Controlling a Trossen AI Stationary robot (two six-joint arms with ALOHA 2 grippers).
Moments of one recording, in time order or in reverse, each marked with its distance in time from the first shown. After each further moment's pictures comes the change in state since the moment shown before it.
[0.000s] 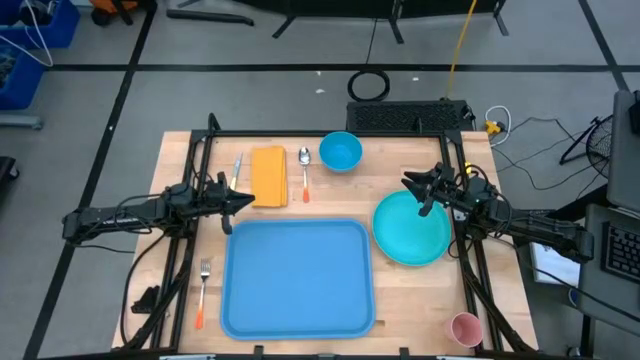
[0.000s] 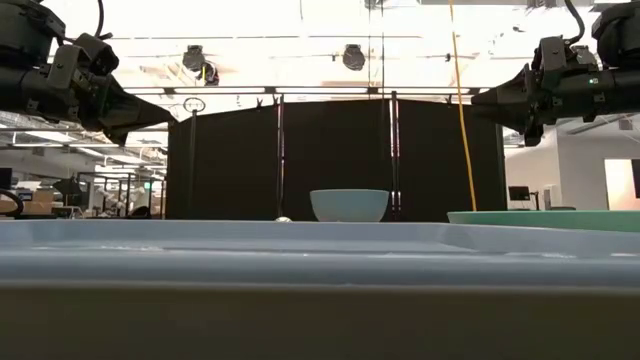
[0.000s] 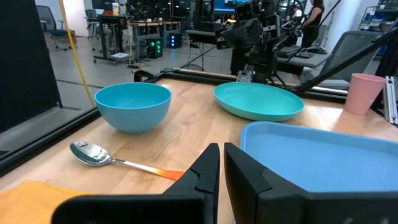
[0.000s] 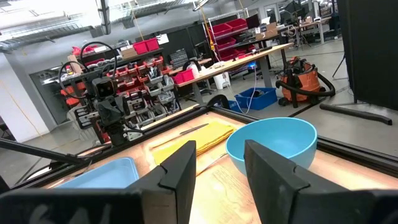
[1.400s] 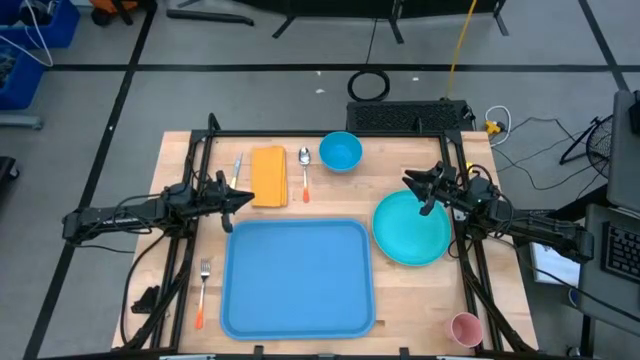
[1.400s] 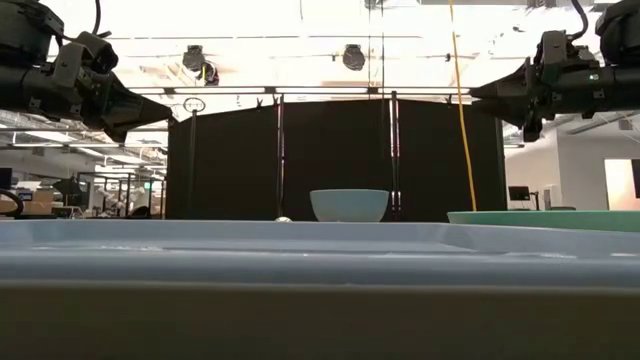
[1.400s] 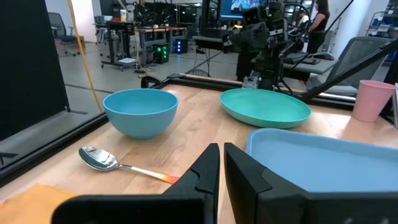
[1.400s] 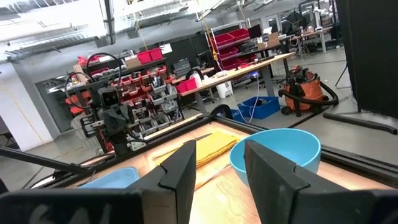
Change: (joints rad) left arm 0.000 0.000 0.000 0.023 -0.029 -0.004; right arm 0.000 0.000 0.000 0.047 0.000 0.003
